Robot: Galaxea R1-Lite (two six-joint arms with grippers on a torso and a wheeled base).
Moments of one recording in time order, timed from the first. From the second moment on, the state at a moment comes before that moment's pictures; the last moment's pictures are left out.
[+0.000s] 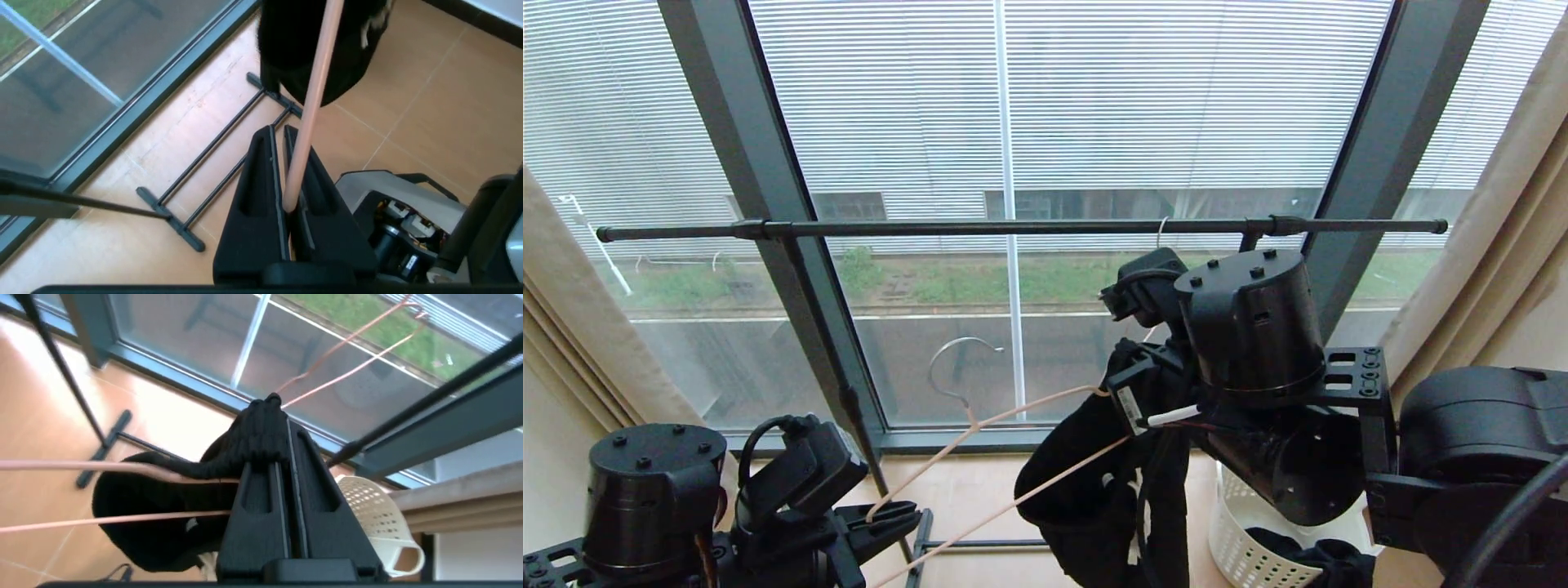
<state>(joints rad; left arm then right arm) -0.47 1.50 -0.22 -0.74 -0.28 0.30 0.90 1.78 -1.05 -0.24 -0.65 0.02</state>
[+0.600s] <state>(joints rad) -0.41 1.52 -0.27 -0.74 -0.15 0.24 0.88 1.82 -1.11 -0.24 -0.78 0.03</state>
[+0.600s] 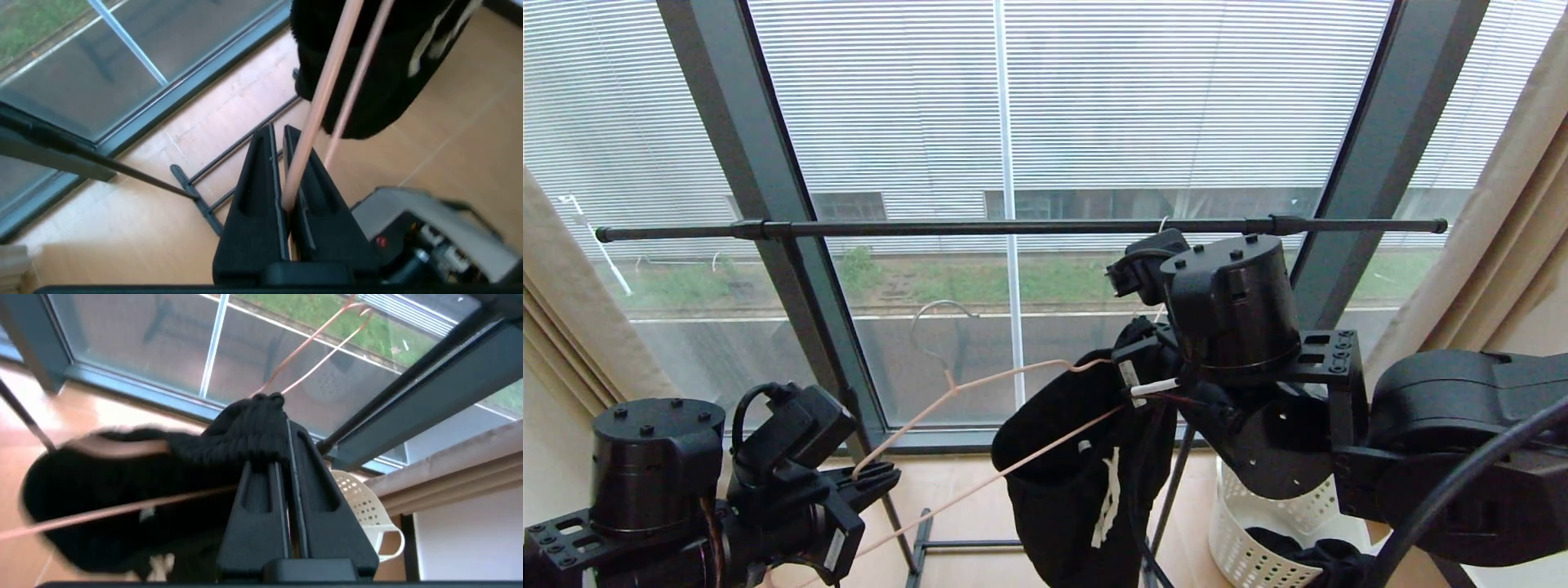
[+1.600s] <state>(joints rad) -0.44 1.57 -0.29 -0.78 -0.12 0.21 1.10 1.86 -1.13 -0.24 -0.78 0.18</state>
